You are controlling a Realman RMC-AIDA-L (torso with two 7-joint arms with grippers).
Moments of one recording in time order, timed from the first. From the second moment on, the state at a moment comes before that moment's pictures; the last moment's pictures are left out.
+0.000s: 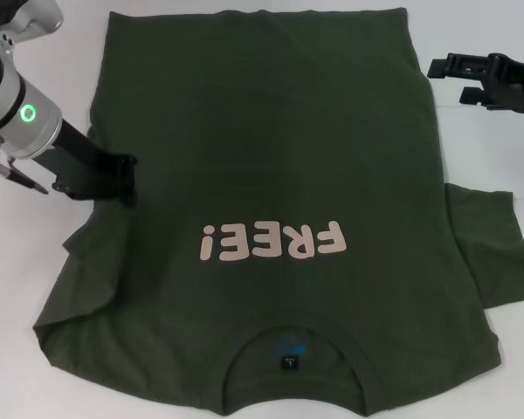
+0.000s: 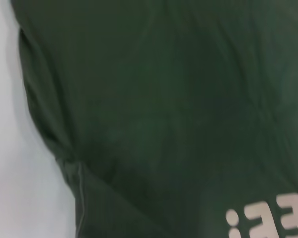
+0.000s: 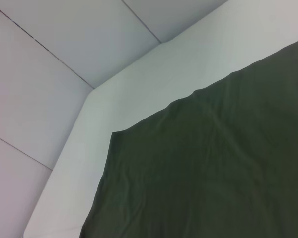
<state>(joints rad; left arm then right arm) -0.99 -2.00 0.76 0.80 2.86 1.46 -2.86 0.78 1.89 -0.64 -0.57 -2.08 -1.14 2.39</state>
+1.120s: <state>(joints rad) -0.84 -2.03 0.74 0.87 2.52 1.40 -2.53 0.77 1.87 -0.70 -0.58 -2.09 -1.21 2.36</state>
